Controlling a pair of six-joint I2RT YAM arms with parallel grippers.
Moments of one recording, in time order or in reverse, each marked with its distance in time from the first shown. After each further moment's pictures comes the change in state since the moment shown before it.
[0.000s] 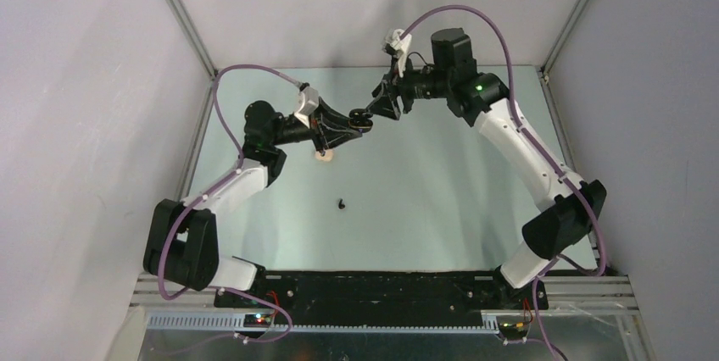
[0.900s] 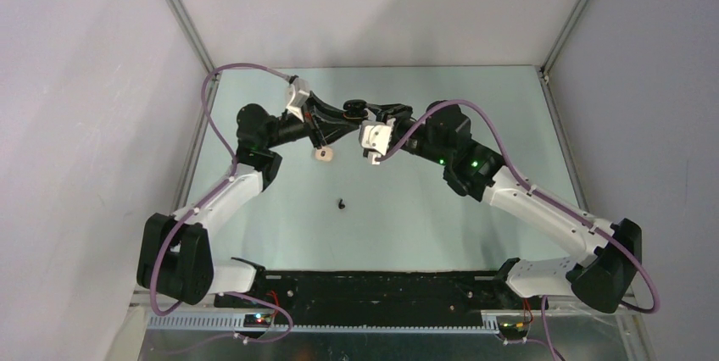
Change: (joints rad) left arm 0.000 -0.079 -0.007 -0.014 -0.119 -0.138; right arm 0.306 -0.343 -0.582 0.524 0.504 -0.744
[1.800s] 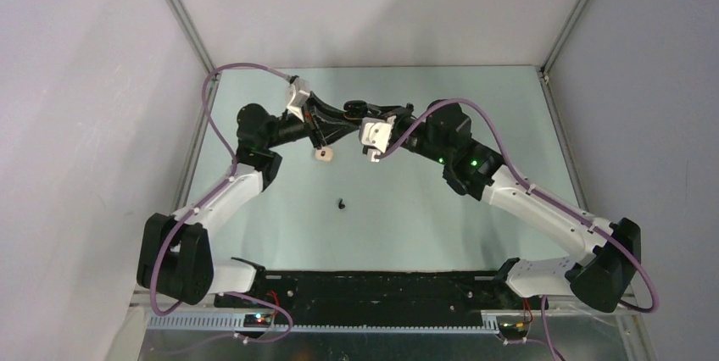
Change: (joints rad) left arm 0.000 0.000 0.001 -0.003 0.004 -0.004; right arm -0.005 0.007 0.003 0.016 0.021 0.000
